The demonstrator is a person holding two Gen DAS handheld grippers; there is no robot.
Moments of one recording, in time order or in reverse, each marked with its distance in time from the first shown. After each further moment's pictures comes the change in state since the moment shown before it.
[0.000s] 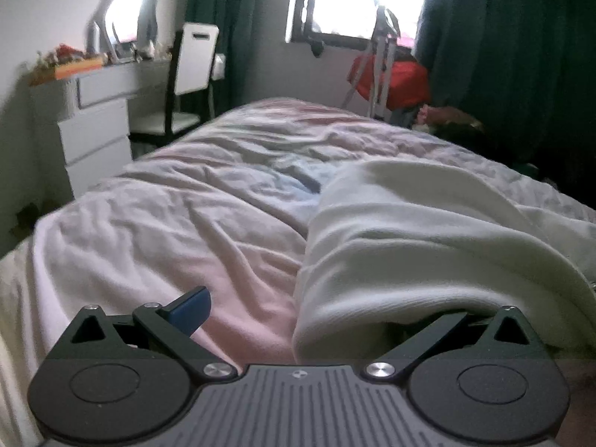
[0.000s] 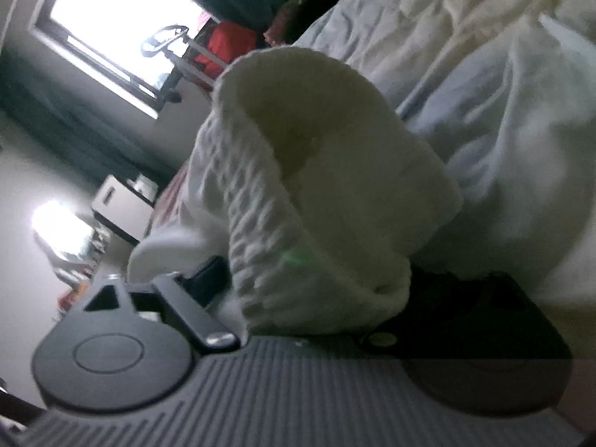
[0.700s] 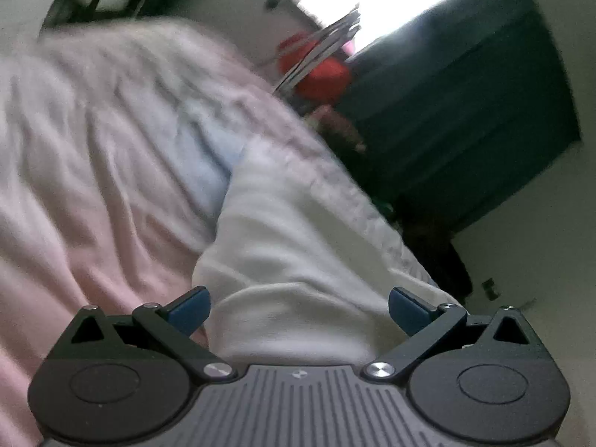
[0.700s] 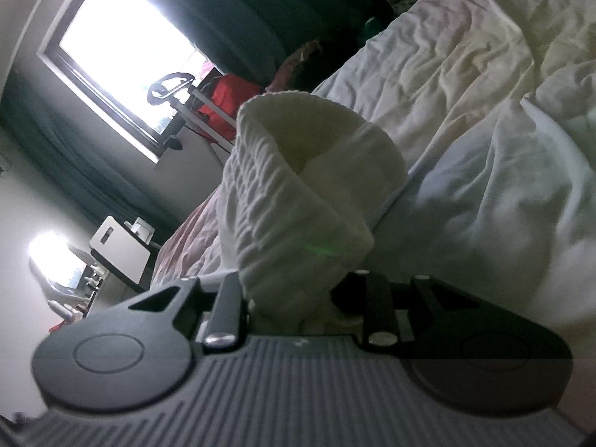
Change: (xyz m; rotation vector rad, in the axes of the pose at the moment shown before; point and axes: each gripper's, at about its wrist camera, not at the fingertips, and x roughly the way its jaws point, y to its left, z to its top) left arm 0.025 0.056 0.018 -0.449 0.186 -0.610; right arm -0.035 0.011 0.017 0.007 -0.180 -0.020
